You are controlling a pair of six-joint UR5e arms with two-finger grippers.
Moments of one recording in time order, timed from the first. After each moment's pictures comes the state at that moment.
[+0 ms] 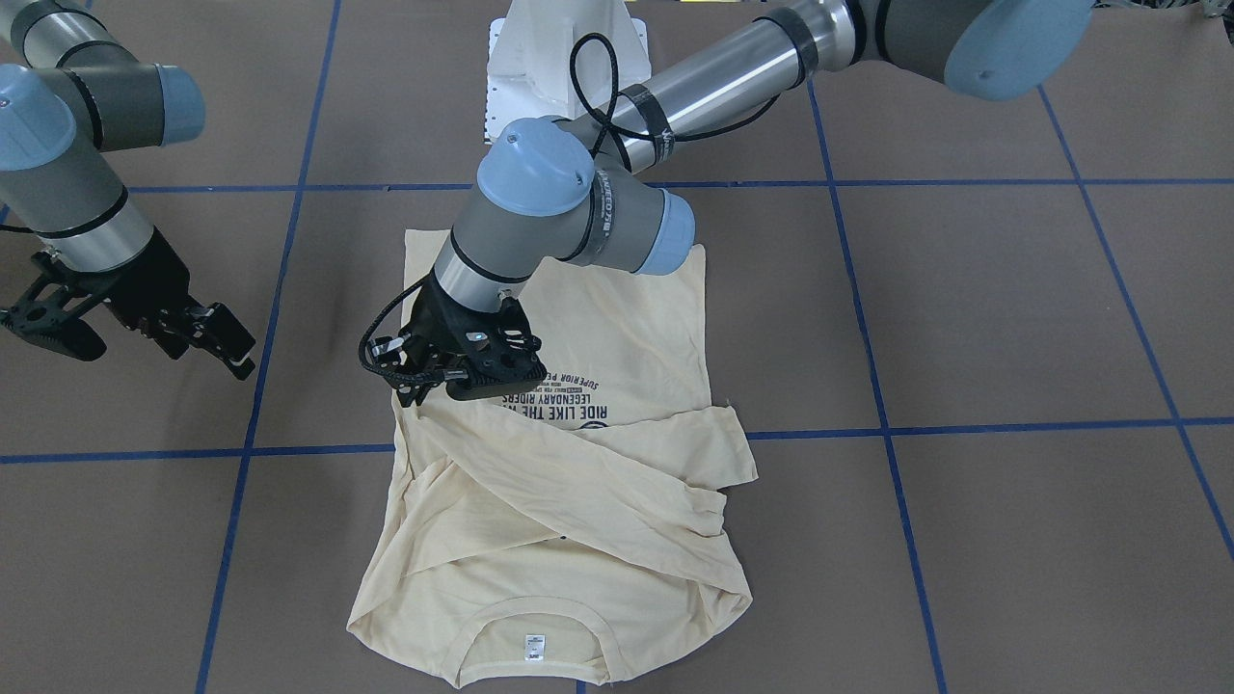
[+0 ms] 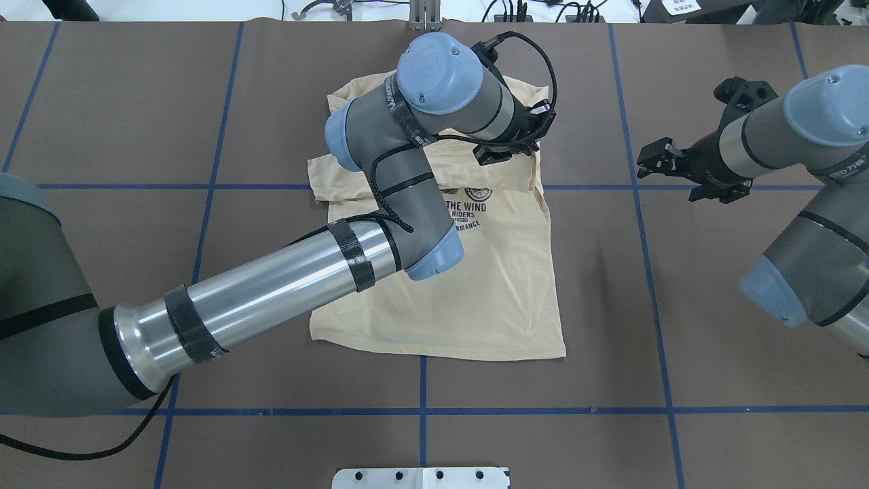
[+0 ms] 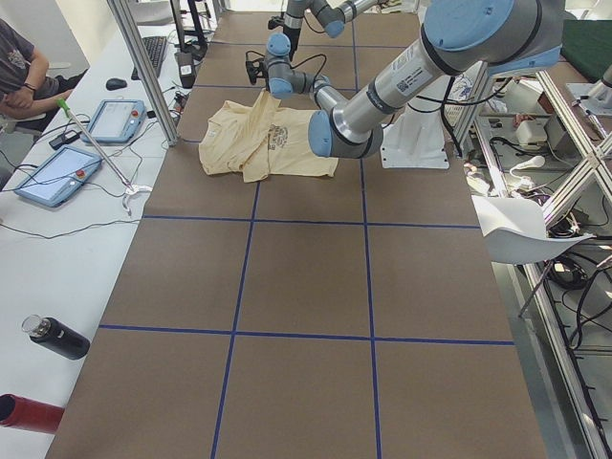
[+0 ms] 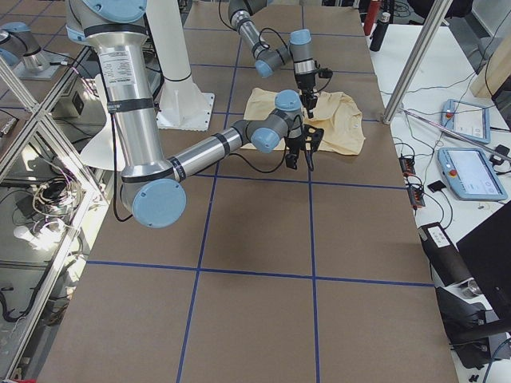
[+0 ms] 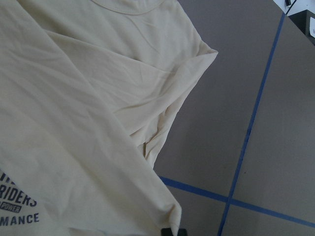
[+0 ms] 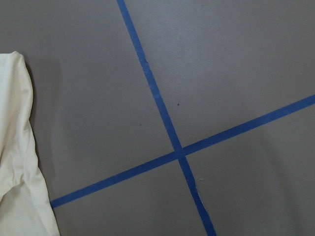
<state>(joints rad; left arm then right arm) -0.60 -2.76 -0.94 -2.36 -1.88 -1.76 0.89 -1.38 1.81 -1.21 2.00 1.37</state>
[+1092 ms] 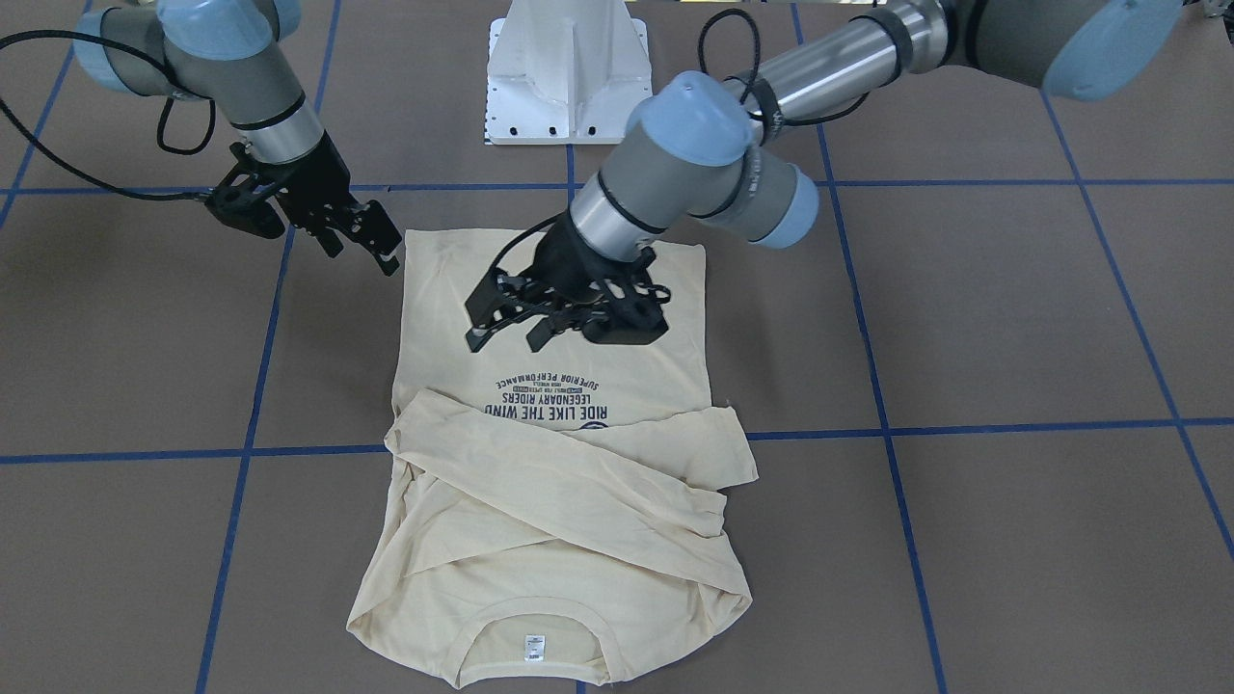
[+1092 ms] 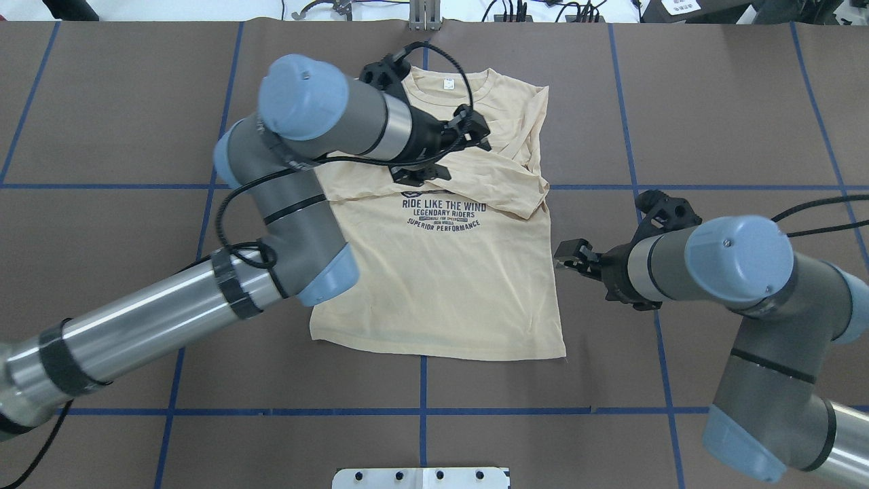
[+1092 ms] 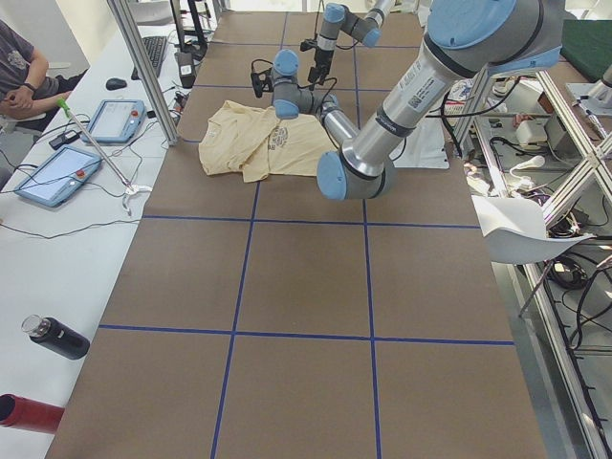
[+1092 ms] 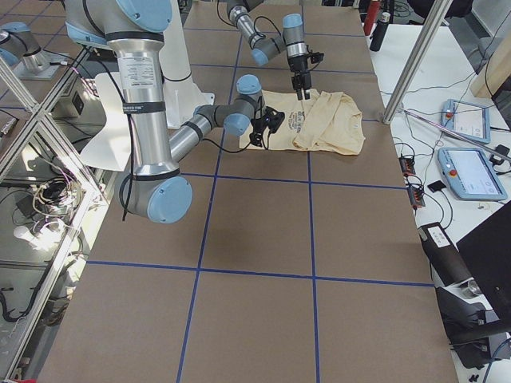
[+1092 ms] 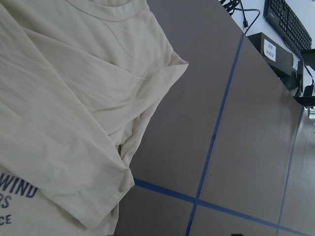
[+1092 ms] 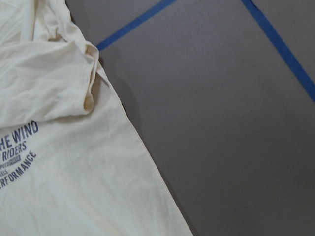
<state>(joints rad) -0.65 -2.34 -1.45 -2.37 -1.95 -1.70 0.47 -1.42 2.01 -1.21 1.71 1.80</state>
